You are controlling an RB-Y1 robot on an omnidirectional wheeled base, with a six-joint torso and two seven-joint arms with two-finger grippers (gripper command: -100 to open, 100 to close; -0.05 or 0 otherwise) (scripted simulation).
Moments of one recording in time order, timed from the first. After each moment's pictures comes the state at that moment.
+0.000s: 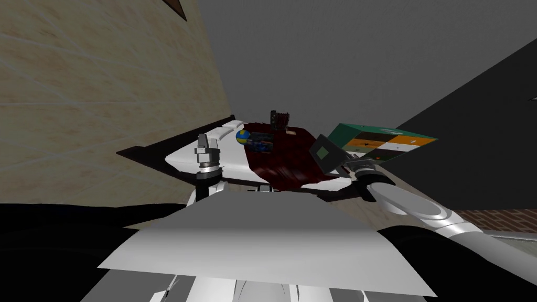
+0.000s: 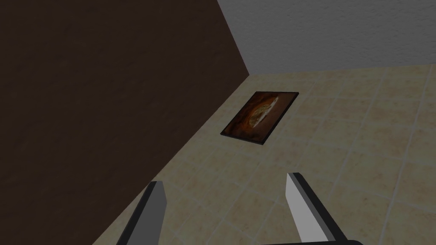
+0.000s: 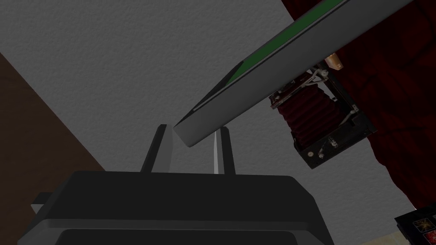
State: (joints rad) left arm 0.50 -0.04 0.07 -2.28 -0.06 -0.58 -0.10; right arm 0.85 -1.30 -0.31 -1.91 1.05 0.55 -0.04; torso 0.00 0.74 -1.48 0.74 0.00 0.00
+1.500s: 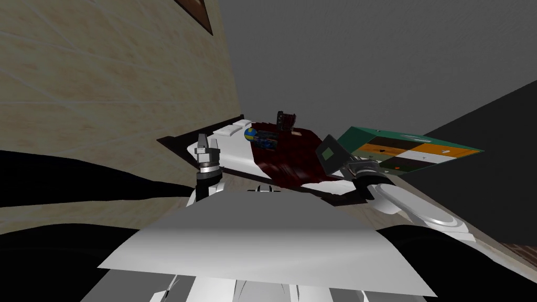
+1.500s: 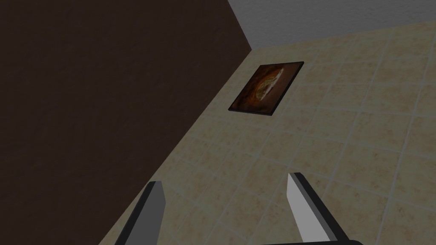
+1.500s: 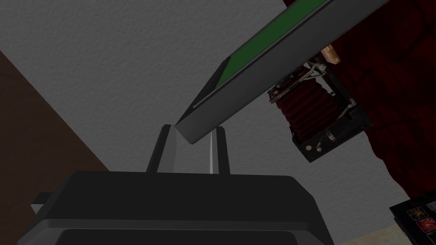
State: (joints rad) left arm 0.50 -0.04 0.07 -2.28 -0.06 -0.58 -0.10; right arm 0.76 -1.09 -0.38 -1.94 0.81 0.47 0.37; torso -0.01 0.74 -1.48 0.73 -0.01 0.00
